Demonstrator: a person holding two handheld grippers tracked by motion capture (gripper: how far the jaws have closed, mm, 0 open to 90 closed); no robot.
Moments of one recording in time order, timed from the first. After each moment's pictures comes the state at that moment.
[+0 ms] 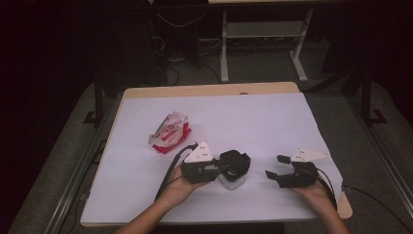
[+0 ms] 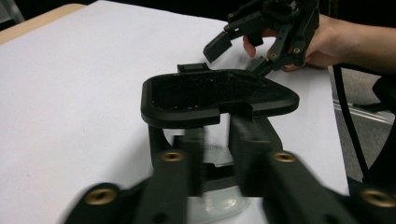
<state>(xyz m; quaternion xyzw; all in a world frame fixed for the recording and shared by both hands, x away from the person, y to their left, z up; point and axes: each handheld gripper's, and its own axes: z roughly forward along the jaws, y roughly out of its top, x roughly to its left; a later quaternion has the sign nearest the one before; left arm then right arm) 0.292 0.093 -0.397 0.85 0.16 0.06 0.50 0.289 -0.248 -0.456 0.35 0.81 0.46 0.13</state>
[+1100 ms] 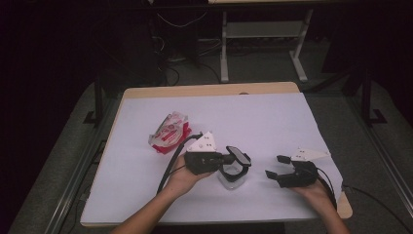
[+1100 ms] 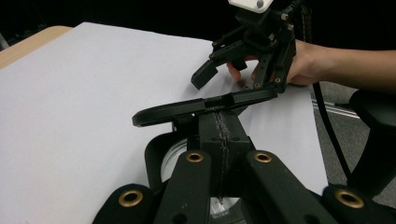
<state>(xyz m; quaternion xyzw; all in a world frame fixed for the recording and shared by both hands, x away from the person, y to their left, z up) 0.305 0.081 -0.367 0.85 0.12 0.05 0.51 0.291 -0.249 -0.456 0.35 0.81 0.46 0.12</state>
